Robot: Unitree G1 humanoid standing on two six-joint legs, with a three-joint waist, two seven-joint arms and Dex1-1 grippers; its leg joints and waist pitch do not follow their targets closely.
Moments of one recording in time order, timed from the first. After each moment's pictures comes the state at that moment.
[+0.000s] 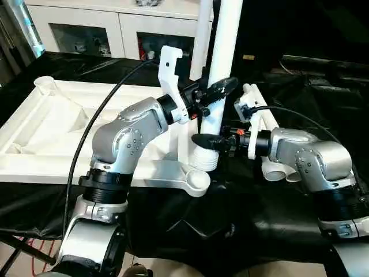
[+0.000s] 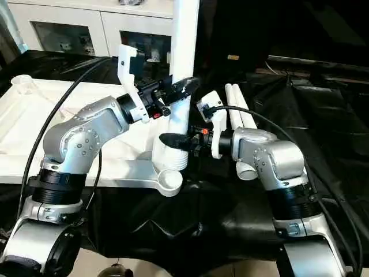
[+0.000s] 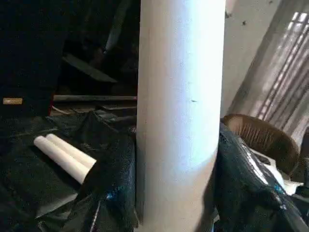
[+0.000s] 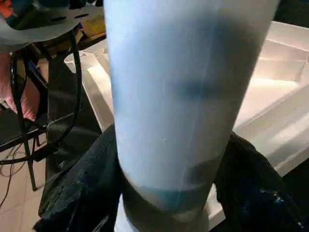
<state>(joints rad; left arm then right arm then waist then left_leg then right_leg) -0.76 0.09 -0.01 0.10 -0.55 0.66 -0.58 -0.62 -0.37 0.11 0.11 0.50 0.85 0.86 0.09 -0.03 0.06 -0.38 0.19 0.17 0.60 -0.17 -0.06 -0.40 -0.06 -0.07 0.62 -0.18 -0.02</state>
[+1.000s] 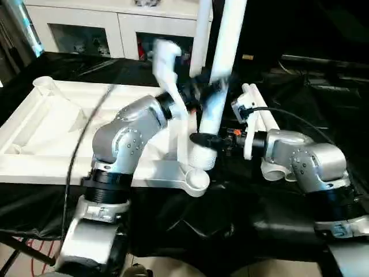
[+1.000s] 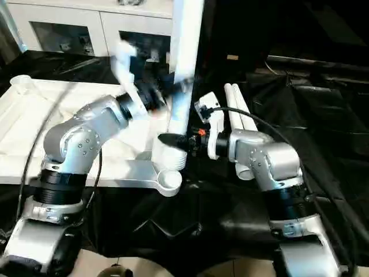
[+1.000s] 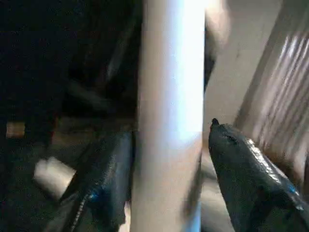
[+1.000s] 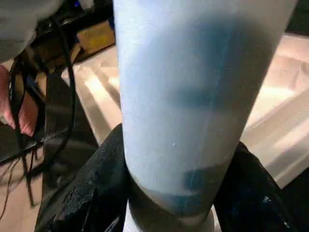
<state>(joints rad) -0.76 0.02 0.07 0.11 -0.58 0.52 -0.57 -0.61 -0.31 0.08 0.13 0.50 0.81 0.81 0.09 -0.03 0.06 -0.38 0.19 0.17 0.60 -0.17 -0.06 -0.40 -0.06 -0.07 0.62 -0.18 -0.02</state>
